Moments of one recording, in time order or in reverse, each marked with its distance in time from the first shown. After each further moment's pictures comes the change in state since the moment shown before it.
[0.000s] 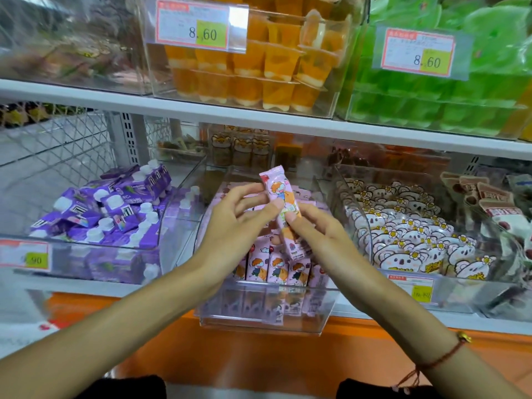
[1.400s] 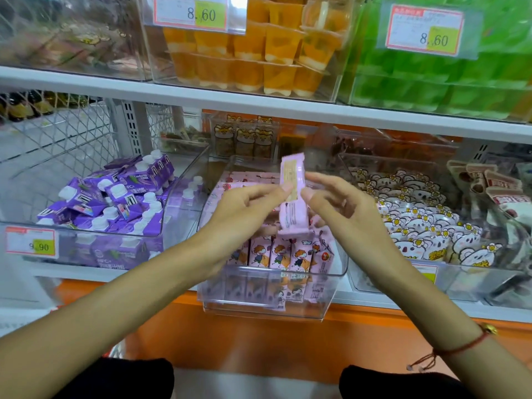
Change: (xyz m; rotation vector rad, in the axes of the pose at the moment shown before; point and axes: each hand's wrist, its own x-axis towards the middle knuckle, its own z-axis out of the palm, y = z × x) left_hand -0.002 0.013 0.004 0.167 -0.168 -0.118; right_hand -0.010 -0.011 -0.018 -0.181 0.166 -0.198
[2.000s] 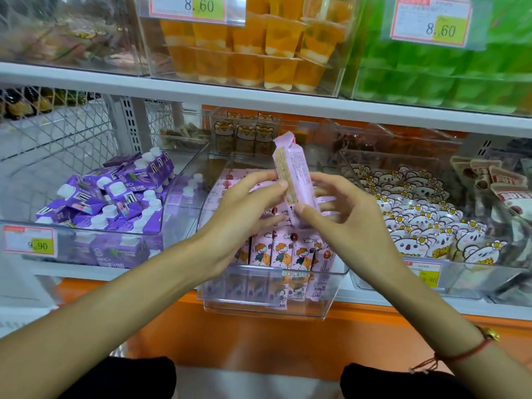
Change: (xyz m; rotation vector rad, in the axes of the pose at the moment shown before) left_hand 0.009 -0.006 0.000 -0.190 0.061 -0.052; right_hand -0.002 0.006 0.003 -0.226 0.087 -0.113
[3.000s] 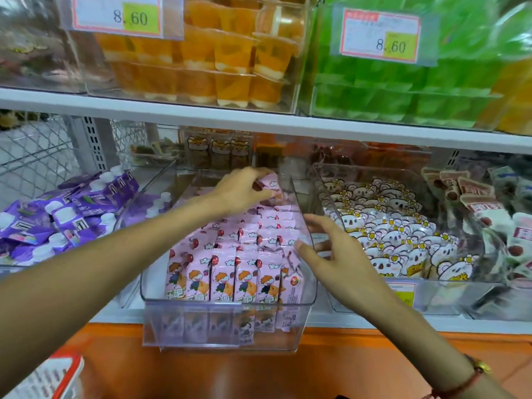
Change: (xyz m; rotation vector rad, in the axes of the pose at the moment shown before) left_hand 0.131 -0.007 0.016 1.107 -0.116 0.312; right_hand 0.001 0.043 -0.027 -0.202 -0.143 0.197
